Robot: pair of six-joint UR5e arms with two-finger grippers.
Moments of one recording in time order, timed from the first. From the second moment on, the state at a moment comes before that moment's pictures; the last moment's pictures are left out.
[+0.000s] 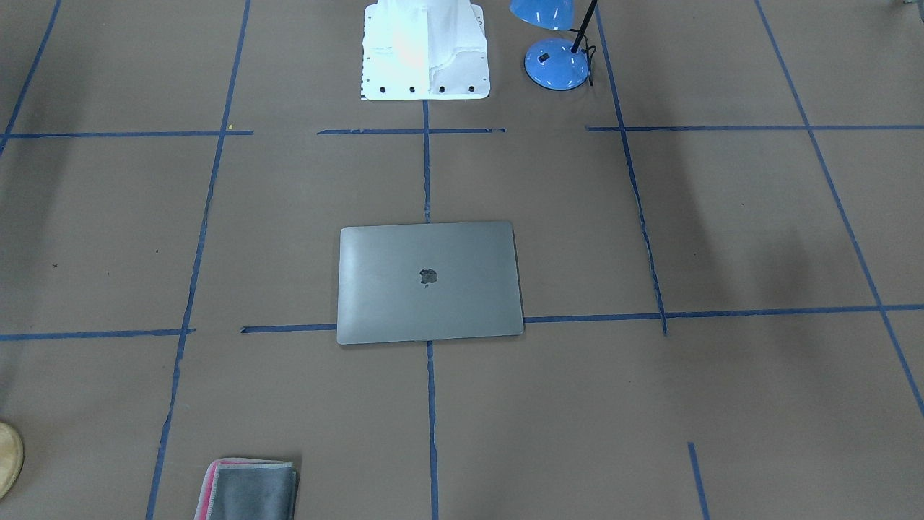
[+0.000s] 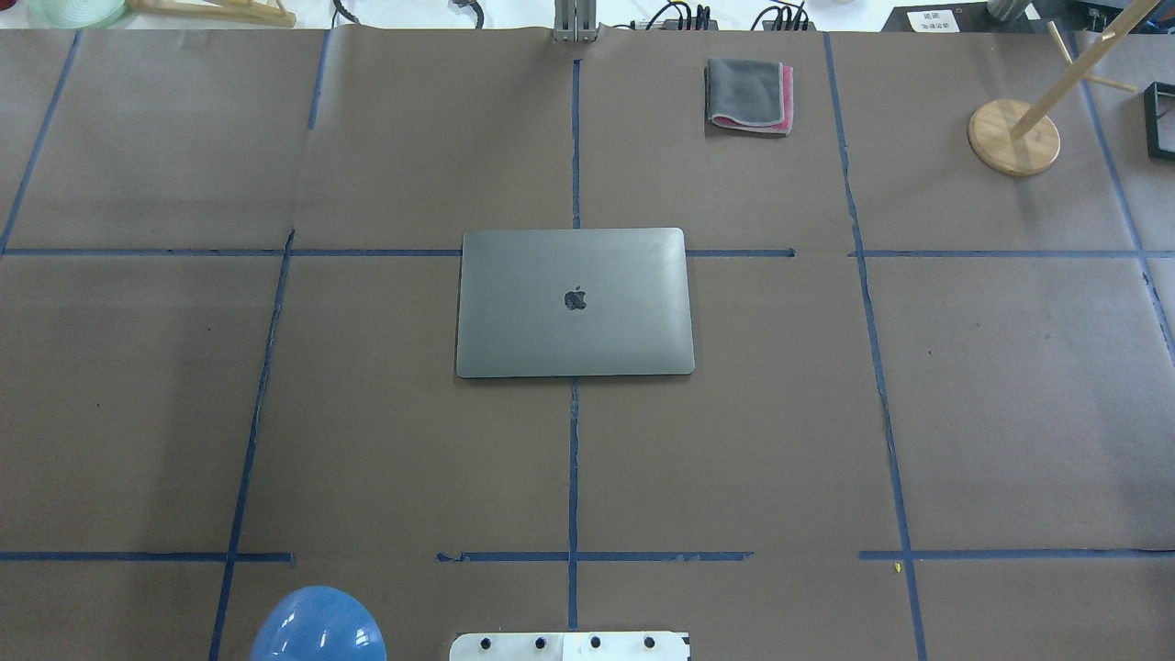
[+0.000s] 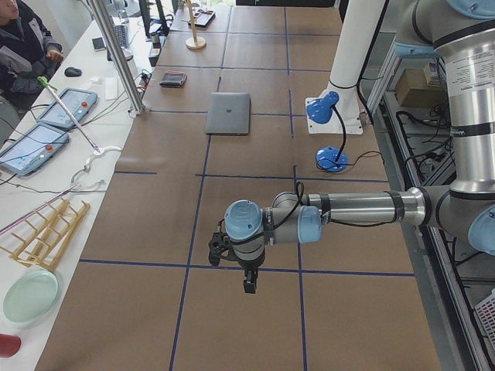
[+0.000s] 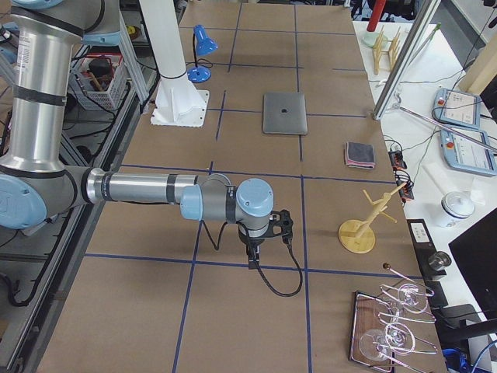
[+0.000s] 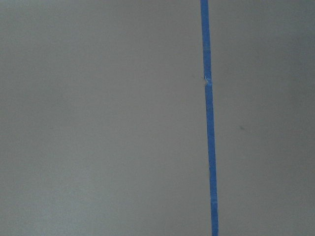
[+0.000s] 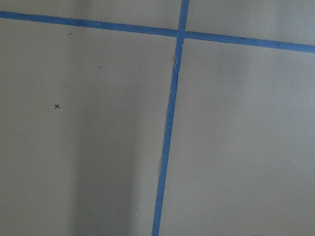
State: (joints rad) left arm -1.56 -1.34 -1.75 -1.55 -2.33 0.12; right arm 1.55 -1.78 1.79 -1.57 2.36 -0.11
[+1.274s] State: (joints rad) left arm -1.56 -1.33 -1.78 -1.55 -2.33 0.13; right arm 1.55 -1.79 1.78 -1.57 2.37 -0.11
